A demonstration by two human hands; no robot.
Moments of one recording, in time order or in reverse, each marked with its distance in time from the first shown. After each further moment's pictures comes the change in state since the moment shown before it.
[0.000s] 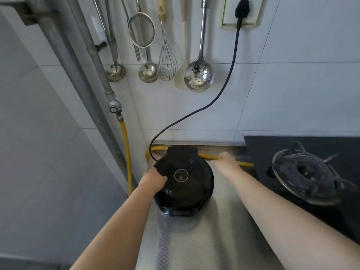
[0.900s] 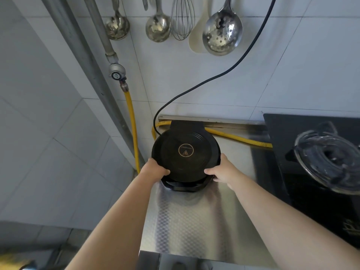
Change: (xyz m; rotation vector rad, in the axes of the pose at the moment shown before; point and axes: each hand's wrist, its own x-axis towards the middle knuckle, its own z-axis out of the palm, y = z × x) left_hand 0.016 -0.051 0.017 -0.186 -0.089 -0.162; right_hand 0.003 0.052 0.074 0.188 -0.297 0.175
